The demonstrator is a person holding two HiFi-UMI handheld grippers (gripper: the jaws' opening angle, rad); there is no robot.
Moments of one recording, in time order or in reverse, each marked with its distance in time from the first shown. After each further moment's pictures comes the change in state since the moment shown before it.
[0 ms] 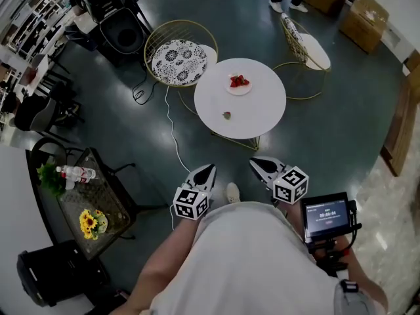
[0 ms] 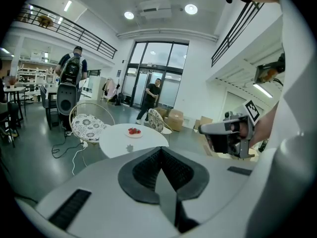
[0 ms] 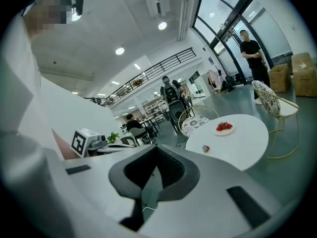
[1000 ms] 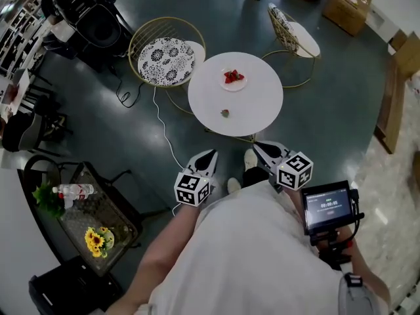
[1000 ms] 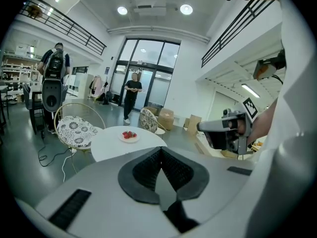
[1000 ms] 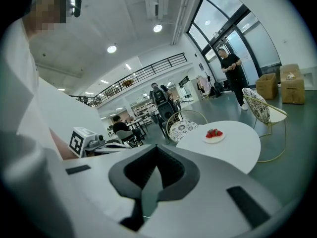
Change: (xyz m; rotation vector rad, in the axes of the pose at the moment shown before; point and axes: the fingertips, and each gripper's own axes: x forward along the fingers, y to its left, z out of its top) left arm 0.049 0.048 0.026 0.051 0.019 -0.137; right arm 0.036 -0.040 0.029 -0.001 -0.029 -0.150
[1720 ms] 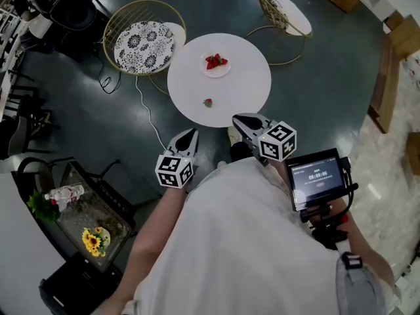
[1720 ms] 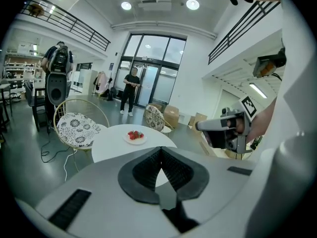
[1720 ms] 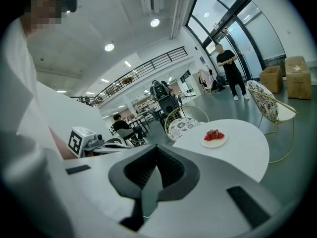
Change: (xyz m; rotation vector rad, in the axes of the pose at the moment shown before) left arm 0.042 0.041 0.018 -0.034 0.036 0.038; right arm 0.049 -0.046 0.023 0.024 0.053 0.040
